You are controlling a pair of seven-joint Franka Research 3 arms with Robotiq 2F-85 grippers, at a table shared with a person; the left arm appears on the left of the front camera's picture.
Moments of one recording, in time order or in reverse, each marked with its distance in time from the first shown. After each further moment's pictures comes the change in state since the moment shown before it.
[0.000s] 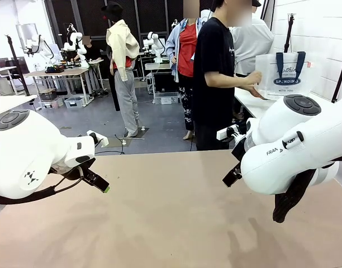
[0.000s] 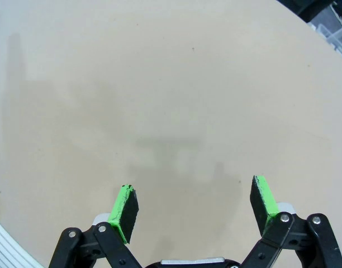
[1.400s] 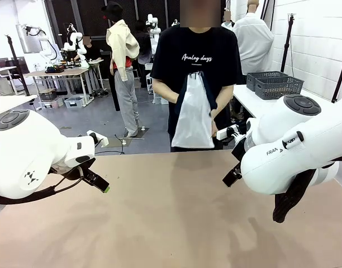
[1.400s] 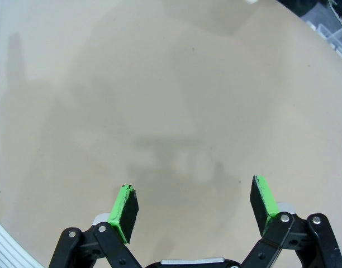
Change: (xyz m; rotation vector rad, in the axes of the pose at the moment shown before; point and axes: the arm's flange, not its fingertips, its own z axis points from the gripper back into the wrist) left arm 0.000 0.000 0.000 0.000 0.000 0.000; right arm 0.000 0.000 0.000 0.000 0.000 0.000
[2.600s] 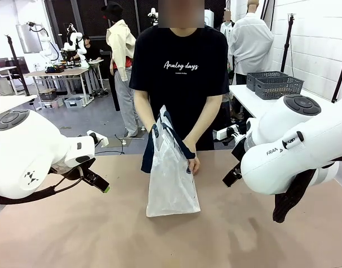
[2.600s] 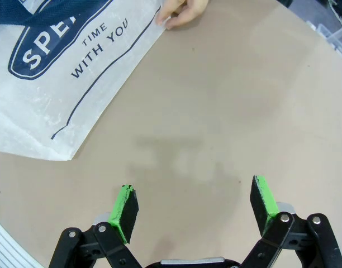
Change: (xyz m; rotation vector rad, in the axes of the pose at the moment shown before) left arm 0.000 0.000 0.000 0.000 0.000 0.000; right arm 0.000 0.000 0.000 0.000 0.000 0.000
